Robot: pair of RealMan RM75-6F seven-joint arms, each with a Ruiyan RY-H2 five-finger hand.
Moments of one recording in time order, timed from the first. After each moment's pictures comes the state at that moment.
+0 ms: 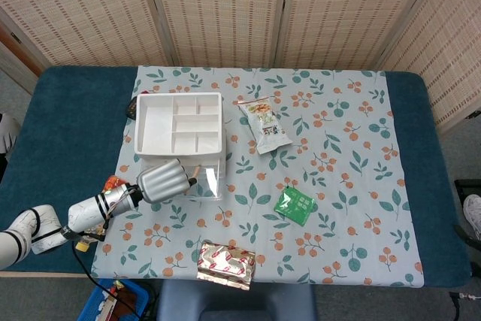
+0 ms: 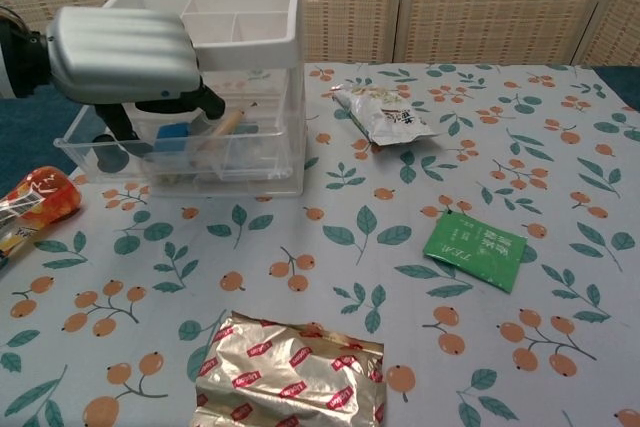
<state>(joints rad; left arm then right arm) -0.98 -1.26 0.06 -1.28 1.92 1.05 0.15 -0.06 -0.99 0.13 -1.71 -1.40 1.63 -0.06</state>
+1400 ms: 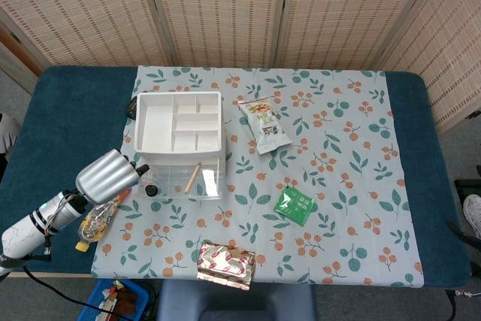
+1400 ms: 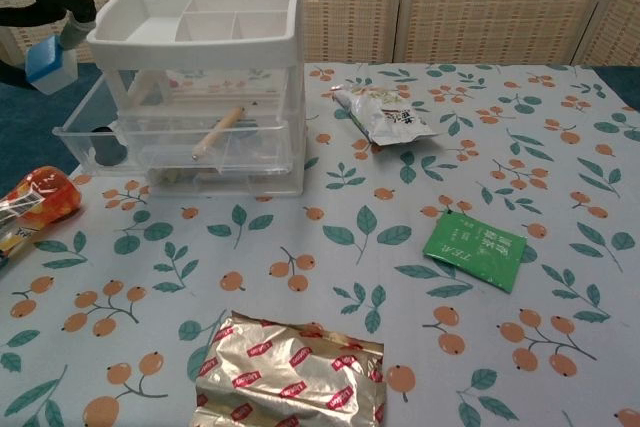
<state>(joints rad) -0.77 -0.98 0.03 -1.53 1.82 1.23 0.27 -0.05 -1.00 0.13 -1.70 -1.44 1.63 -0.04</state>
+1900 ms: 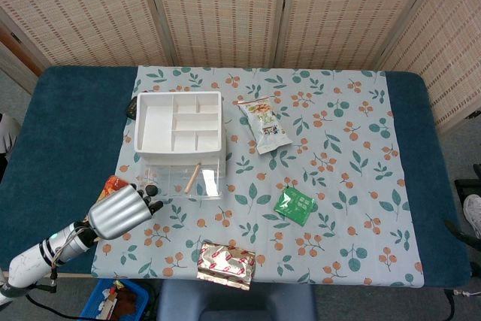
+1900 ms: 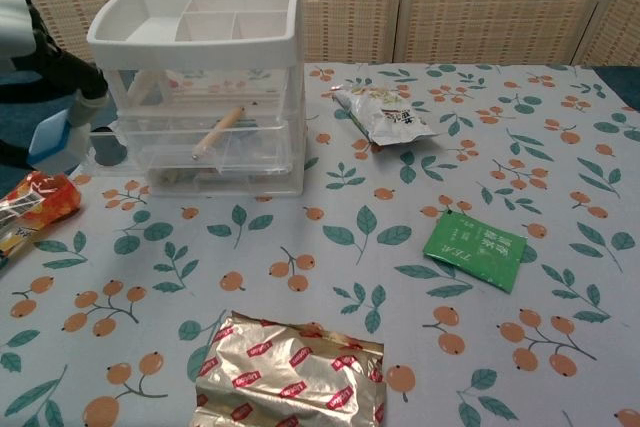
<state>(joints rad) -0.70 -1.02 0.09 -1.64 1.98 1.26 0.31 -0.04 -1.00 0.13 -1.71 -1.45 1.63 -0.04</state>
